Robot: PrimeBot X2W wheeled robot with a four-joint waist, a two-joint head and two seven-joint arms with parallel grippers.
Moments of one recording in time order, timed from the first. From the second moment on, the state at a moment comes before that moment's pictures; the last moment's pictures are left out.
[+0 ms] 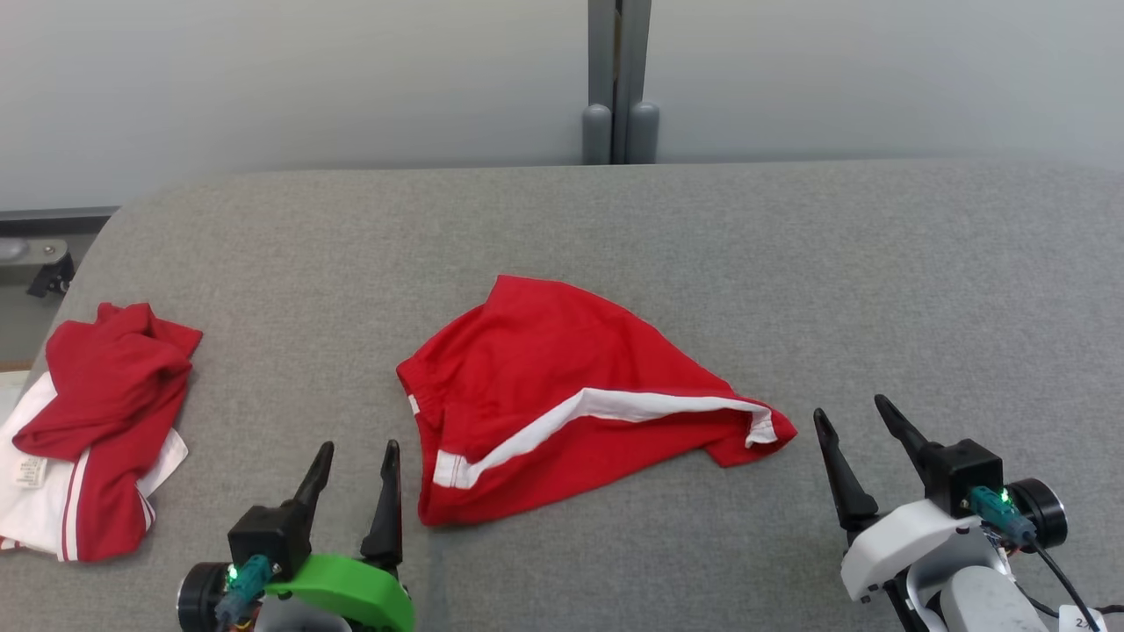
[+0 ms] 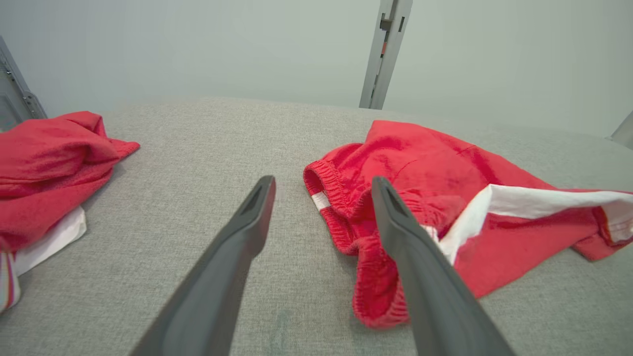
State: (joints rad) left arm -0.09 0.07 -0.19 0.41 -0.28 -0.11 -0.26; right arm -0.15 -0.09 0.05 0.40 0.08 0.13 -0.26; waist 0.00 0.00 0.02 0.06
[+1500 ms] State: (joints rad) left arm -0.07 0.05 -0.20 0.32 -0.23 -0.12 -0.26; right arm -0.19 -0.05 0.12 0.50 0.22 0.13 -0.26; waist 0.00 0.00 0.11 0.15
